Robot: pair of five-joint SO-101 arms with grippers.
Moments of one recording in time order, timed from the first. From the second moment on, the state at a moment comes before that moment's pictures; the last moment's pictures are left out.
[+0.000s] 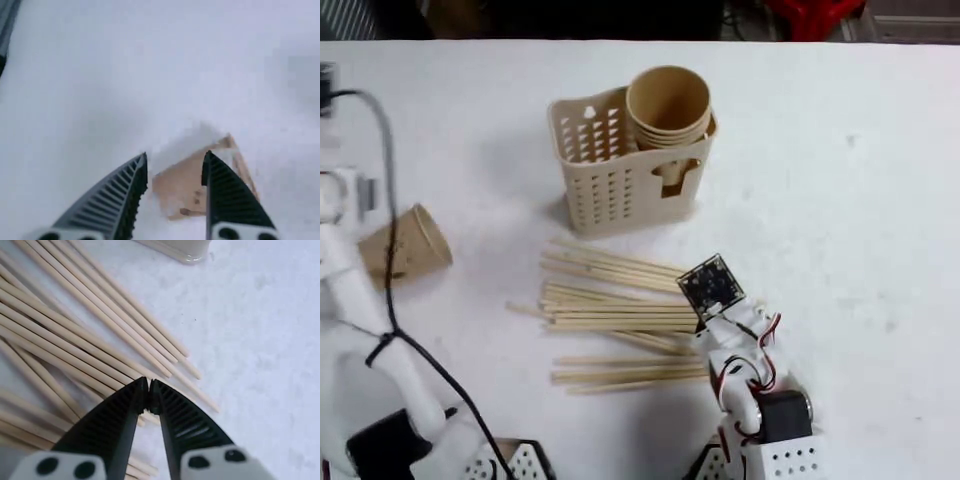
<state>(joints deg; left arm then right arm) -36.4 -19.5 12.2 65.6 -26.0 -12.8 -102.9 90.4 66.2 26.6</state>
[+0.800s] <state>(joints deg) -21.1 14.4 -26.8 100.4 -36.4 -12.8 -102.9 90.5 66.2 26.6</state>
